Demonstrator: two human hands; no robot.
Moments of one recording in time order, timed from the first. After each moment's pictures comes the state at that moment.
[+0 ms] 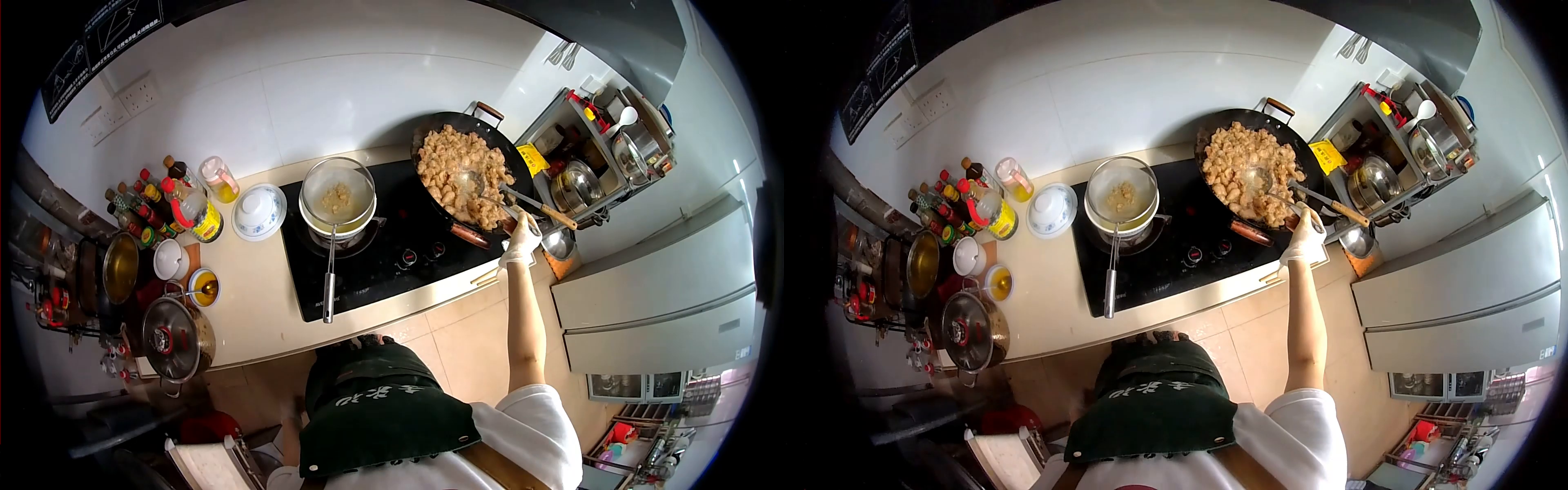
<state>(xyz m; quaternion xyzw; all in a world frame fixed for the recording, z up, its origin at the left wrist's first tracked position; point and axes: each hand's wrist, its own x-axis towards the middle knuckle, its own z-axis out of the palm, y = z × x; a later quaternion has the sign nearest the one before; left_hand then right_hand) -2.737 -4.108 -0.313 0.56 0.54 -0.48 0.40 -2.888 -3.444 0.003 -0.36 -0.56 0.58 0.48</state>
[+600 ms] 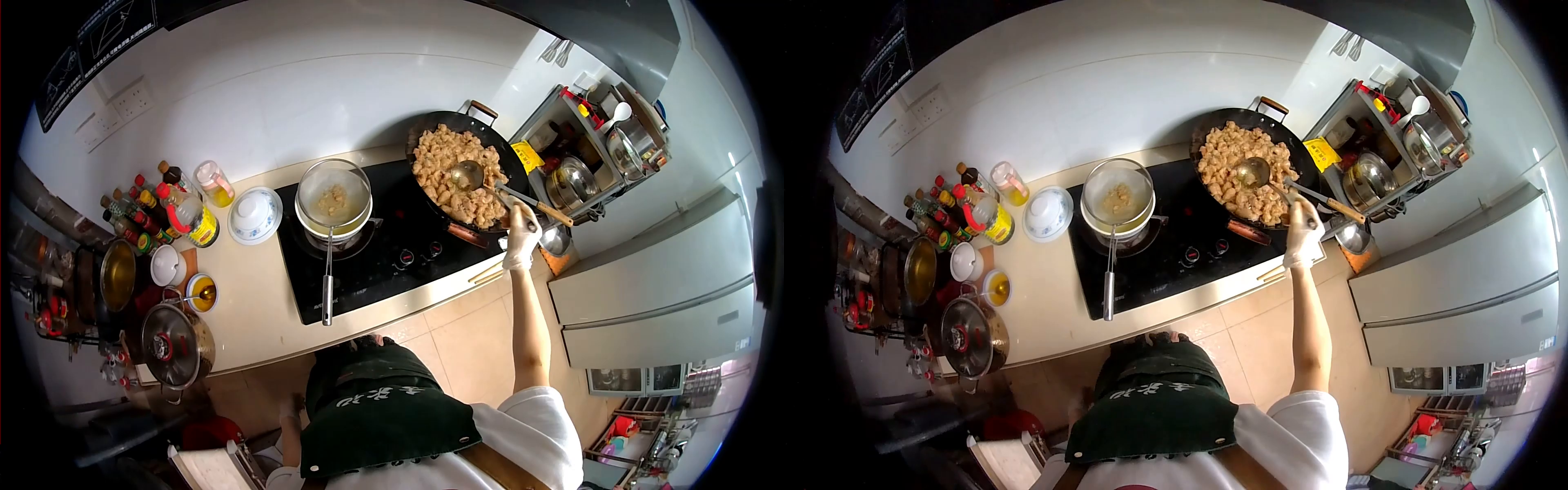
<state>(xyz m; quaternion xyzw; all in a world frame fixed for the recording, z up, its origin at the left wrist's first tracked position) -2.749 -4.110 -0.329 0.57 0.54 -0.49 0.39 -2.877 -3.470 0.038 -0.29 -0.71 0.47 0.44</state>
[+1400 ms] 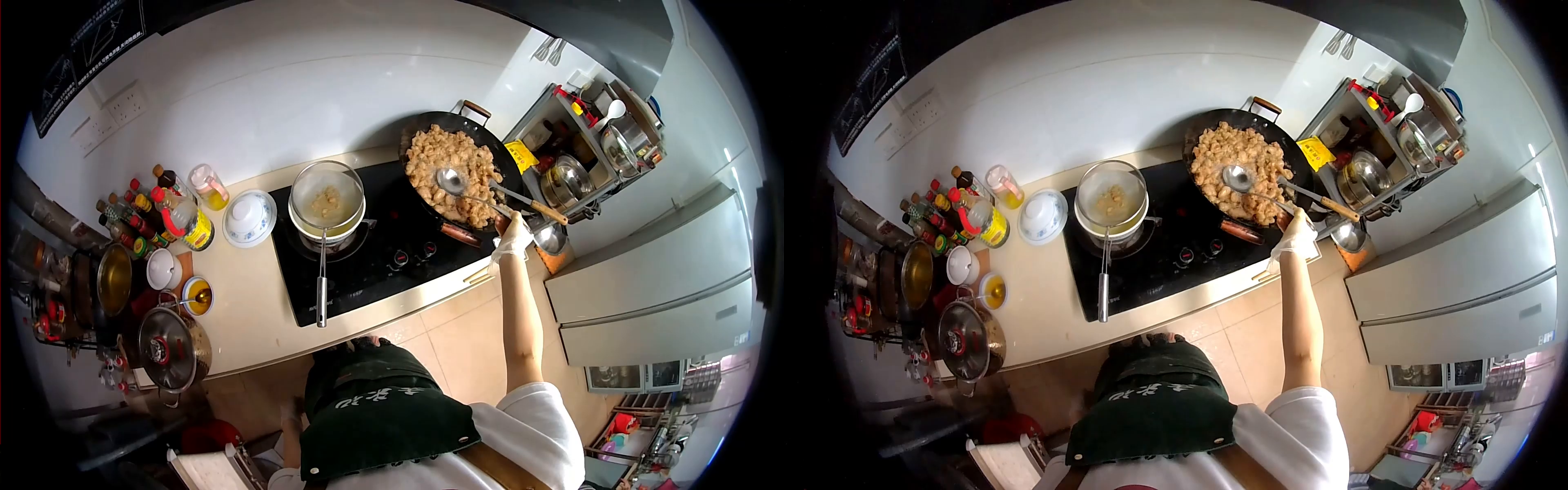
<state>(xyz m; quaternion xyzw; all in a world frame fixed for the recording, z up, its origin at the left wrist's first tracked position) -2.730 -4.120 -0.346 0.53 0.72 -0.41 0.19 -2.892 -3.425 -0.002 -0.47 -0.43 0.64 0.43</state>
